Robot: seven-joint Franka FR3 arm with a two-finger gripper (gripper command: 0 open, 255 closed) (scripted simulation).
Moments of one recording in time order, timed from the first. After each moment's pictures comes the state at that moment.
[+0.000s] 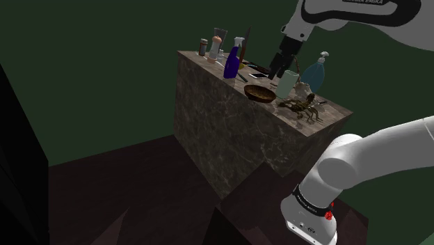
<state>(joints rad) -0.06 -0.61 -0.23 -2.21 -0.06 1.67 -0.26</state>
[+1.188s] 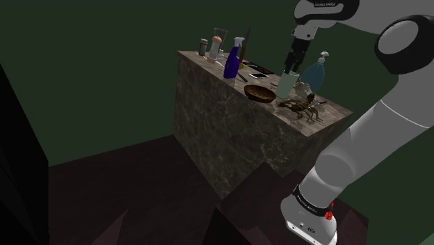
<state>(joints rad) -0.15 -0.16 -0.51 -1.79 -0.13 1.62 -0.59</state>
